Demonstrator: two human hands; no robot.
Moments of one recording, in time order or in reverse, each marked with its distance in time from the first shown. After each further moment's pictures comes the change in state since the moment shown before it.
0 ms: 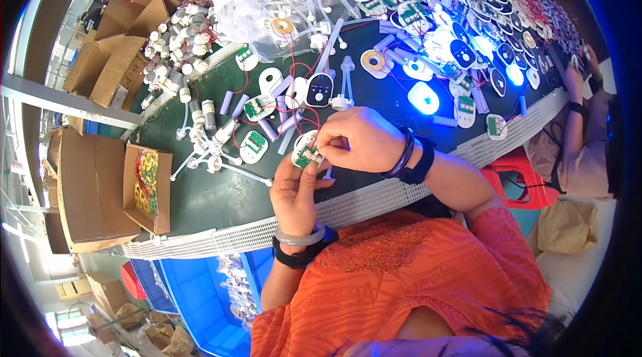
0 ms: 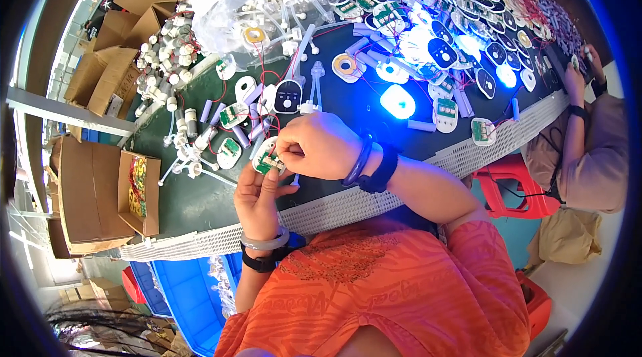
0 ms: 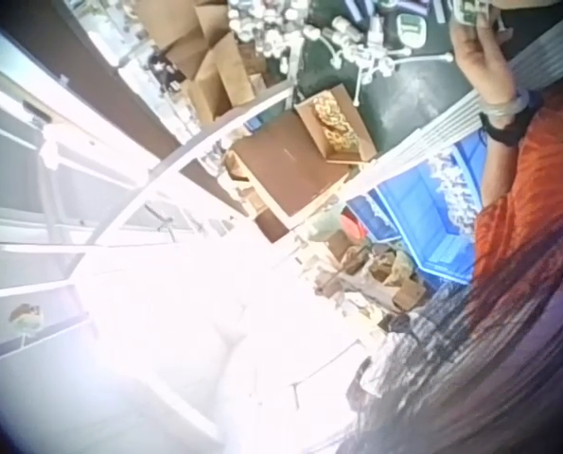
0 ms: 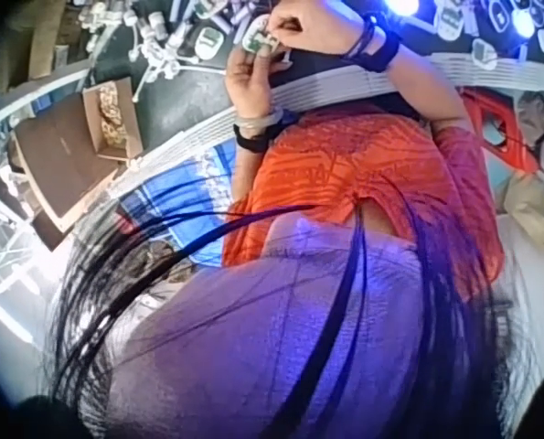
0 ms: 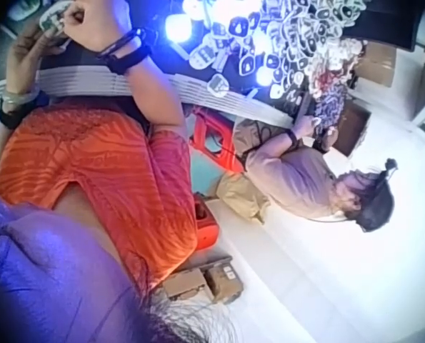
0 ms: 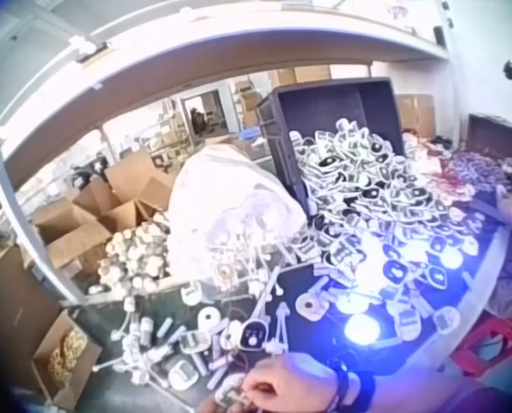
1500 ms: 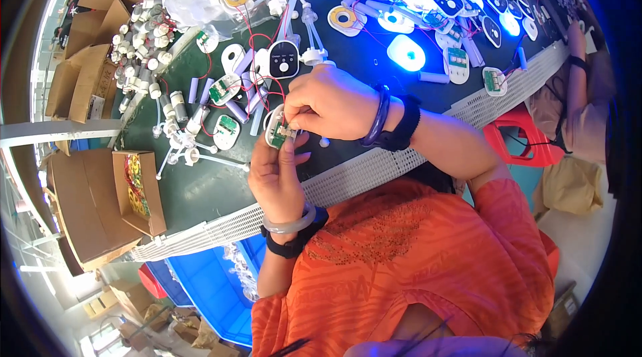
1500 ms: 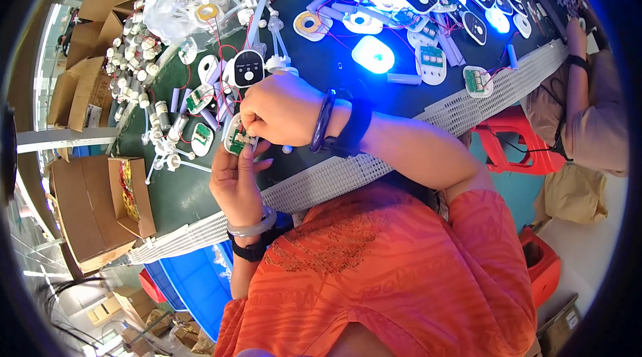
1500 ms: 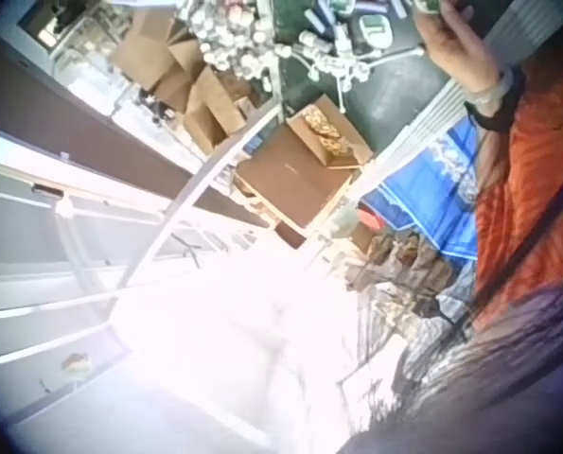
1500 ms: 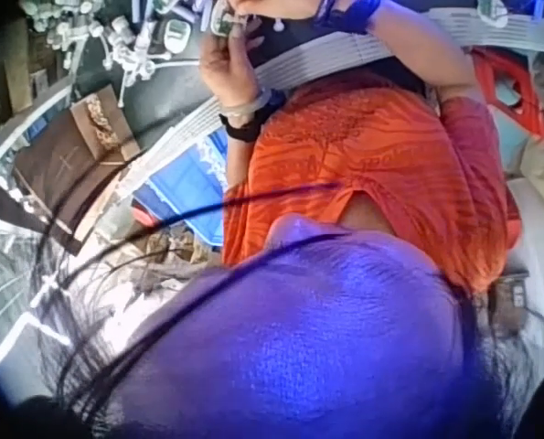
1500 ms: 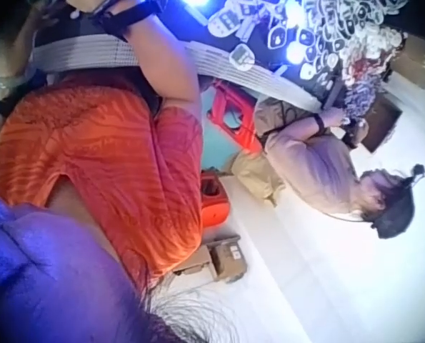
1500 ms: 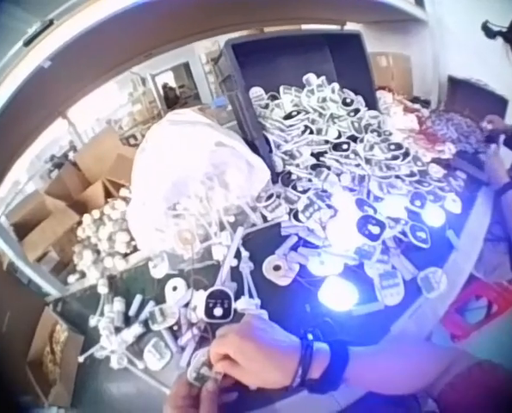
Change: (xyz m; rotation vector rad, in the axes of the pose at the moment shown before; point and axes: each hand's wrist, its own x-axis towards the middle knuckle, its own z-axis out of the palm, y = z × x) left_hand 0.001 -0.003 0.013 0.292 0.046 0.075; right_hand 0.003 0.025 0.008 0.061 0.078 -0.066
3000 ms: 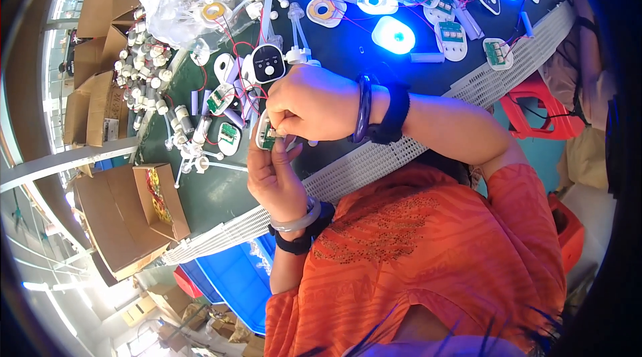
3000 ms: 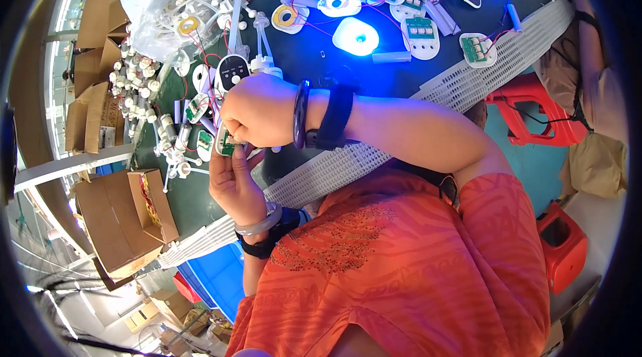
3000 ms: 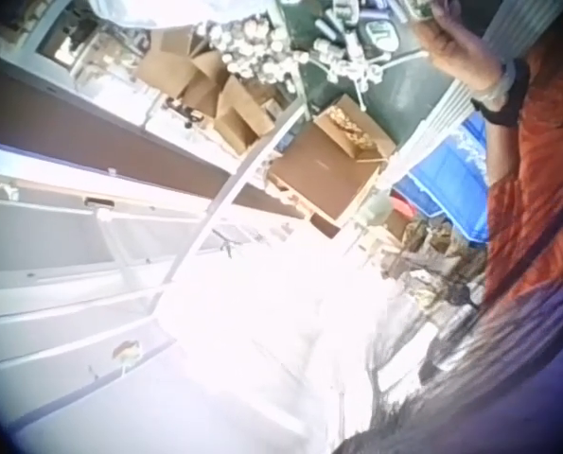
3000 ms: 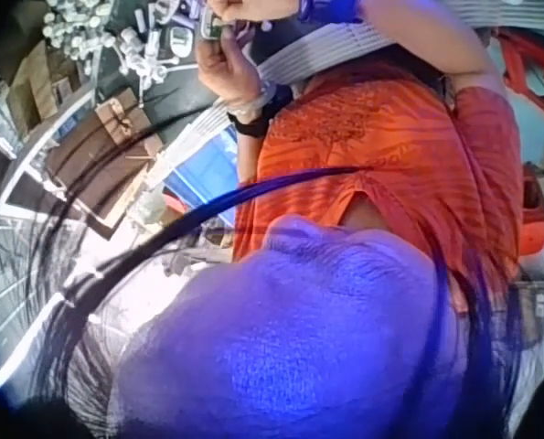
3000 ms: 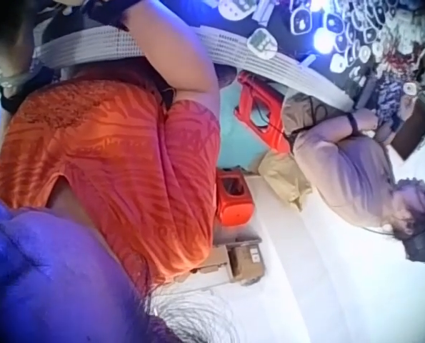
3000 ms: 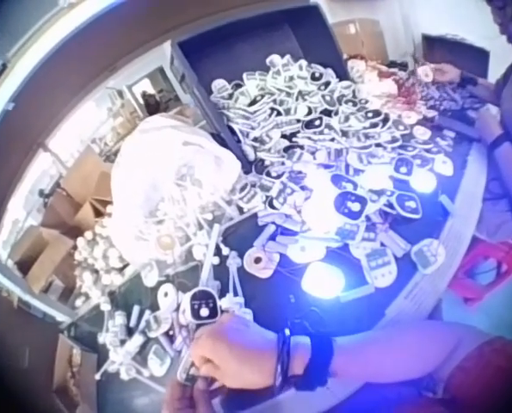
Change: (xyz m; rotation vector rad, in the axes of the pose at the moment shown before) left_hand 0.001 0.000 0.011 0.198 0.108 0.131; right_hand 0.001 0.007 -0.001 -0.045 -0.036 -0.041
